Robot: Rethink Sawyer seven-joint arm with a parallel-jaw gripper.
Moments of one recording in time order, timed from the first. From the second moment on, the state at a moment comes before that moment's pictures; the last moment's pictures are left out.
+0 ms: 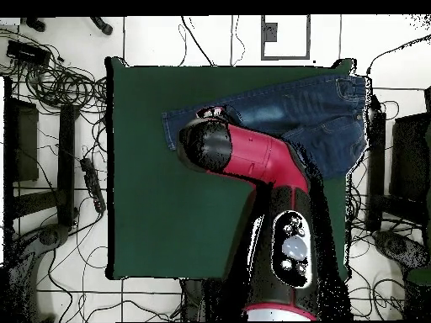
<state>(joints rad) -0.05 -0.63 -0.13 1.46 0.16 0.51 2.78</state>
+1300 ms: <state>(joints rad) -0.68 -0.40 0.64 1.61 0.03 0.51 2.54</state>
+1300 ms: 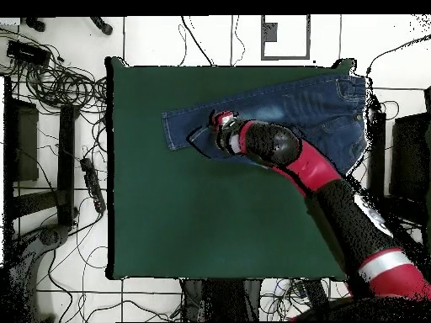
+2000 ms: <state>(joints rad) -0.68 -0.33 0.72 1.59 -0.06 0.51 2.54</state>
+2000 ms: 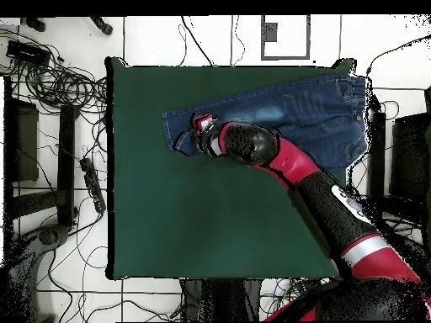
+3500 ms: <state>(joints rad) -0.50 -0.44 0.77 1.59 -0.04 0.29 2.54</state>
